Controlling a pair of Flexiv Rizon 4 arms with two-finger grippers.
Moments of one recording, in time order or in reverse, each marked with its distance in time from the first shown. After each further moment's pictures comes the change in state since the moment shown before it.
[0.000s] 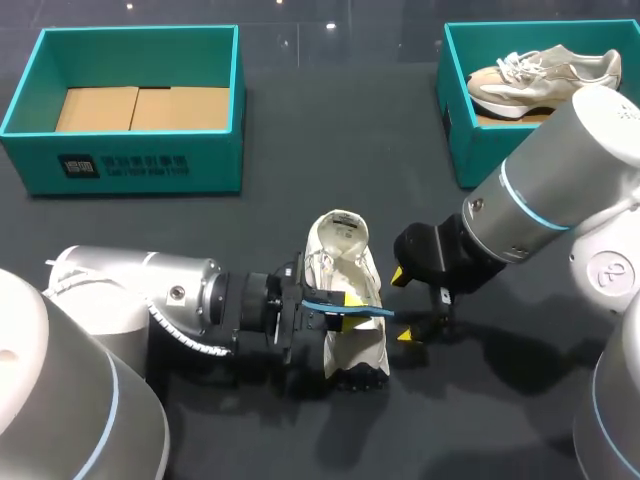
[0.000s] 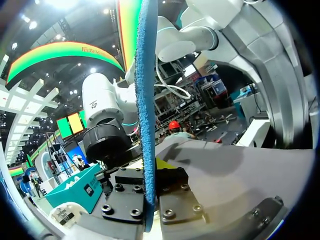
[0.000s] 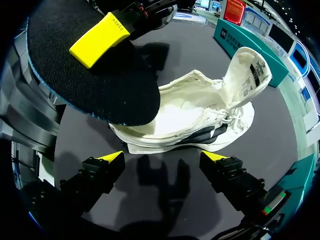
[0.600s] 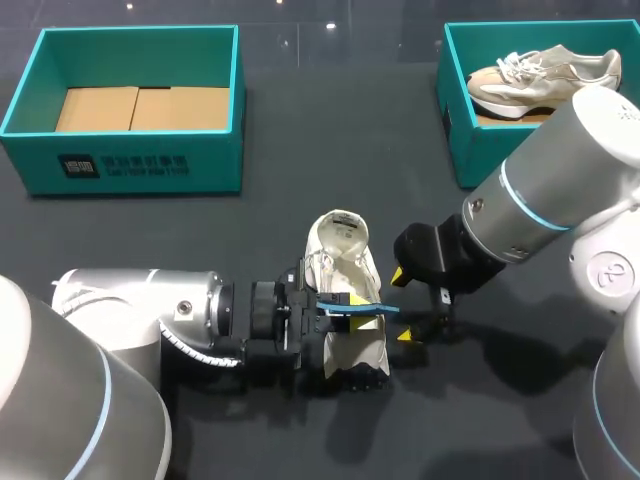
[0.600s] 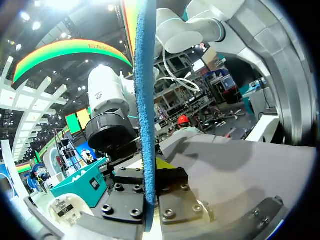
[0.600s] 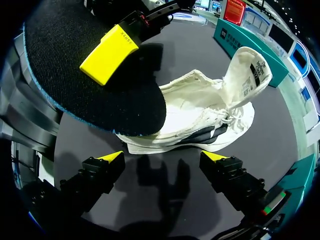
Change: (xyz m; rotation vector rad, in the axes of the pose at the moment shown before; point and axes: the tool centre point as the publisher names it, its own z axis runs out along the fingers) left arm -0.002 0.015 0.005 -0.046 -0.087 0.001; right arm 0.000 0.000 0.001 -0.001 0.000 0.000
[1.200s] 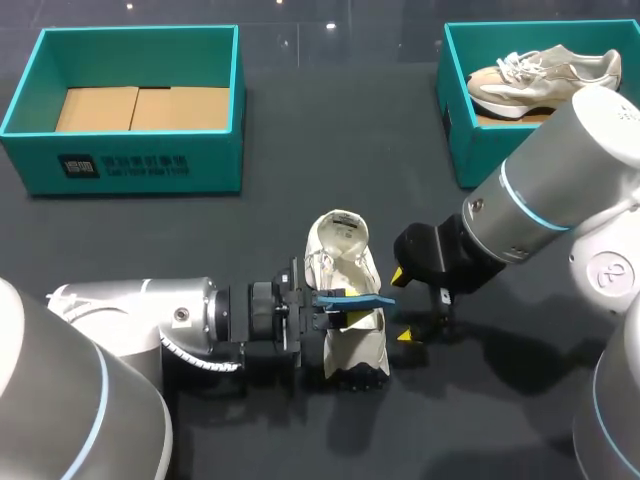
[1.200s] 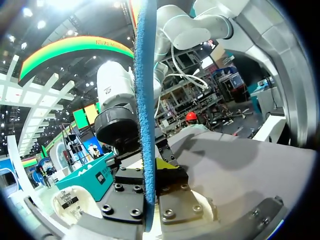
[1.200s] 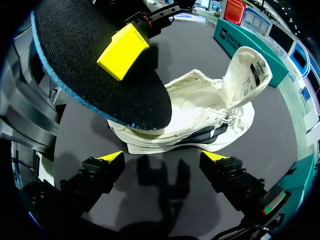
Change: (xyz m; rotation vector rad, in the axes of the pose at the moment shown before) left arm -0.007 0.007 -0.005 -0.032 -0.072 -0.024; right arm 0.000 0.000 0.000 0.000 0.000 0.000
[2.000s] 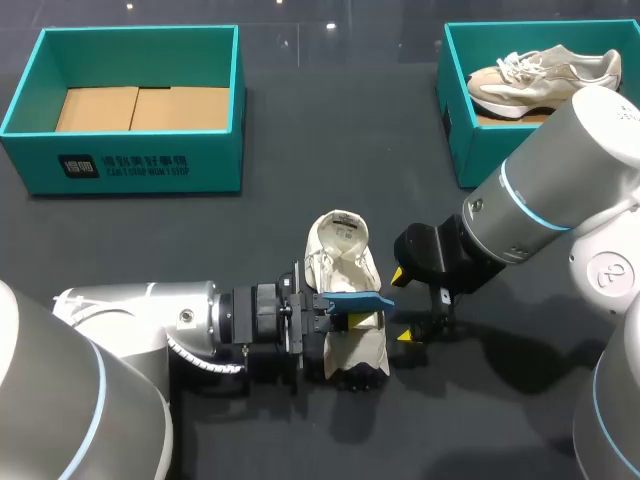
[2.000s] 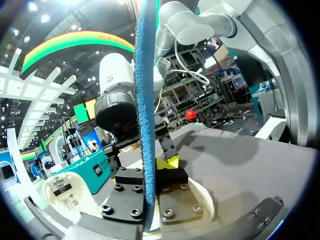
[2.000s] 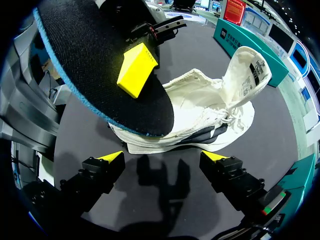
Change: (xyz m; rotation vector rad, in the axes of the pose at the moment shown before) left arm 0.002 0.022 0.000 -0.030 -0.005 -0.045; right arm 0.000 0.000 0.000 0.000 0.000 0.000
